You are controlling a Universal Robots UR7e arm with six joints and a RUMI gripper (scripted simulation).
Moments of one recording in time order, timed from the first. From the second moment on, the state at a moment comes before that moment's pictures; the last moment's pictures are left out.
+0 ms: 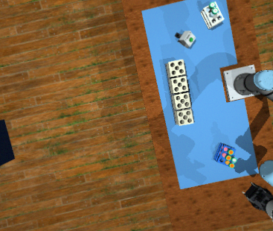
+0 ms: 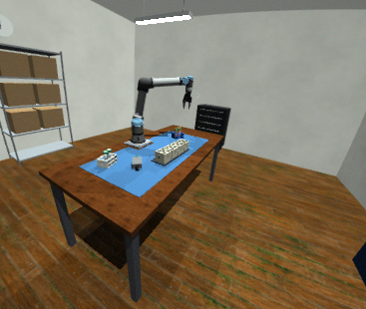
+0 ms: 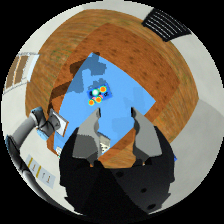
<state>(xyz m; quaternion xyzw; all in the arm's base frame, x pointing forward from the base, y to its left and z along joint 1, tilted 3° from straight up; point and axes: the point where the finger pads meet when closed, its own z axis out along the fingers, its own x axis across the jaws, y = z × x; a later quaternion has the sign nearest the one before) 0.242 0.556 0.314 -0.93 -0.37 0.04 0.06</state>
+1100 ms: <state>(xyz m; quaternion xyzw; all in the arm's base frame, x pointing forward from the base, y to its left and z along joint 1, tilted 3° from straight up) 0.277 0.416 0.297 -0.99 -0.14 0.03 0.05</state>
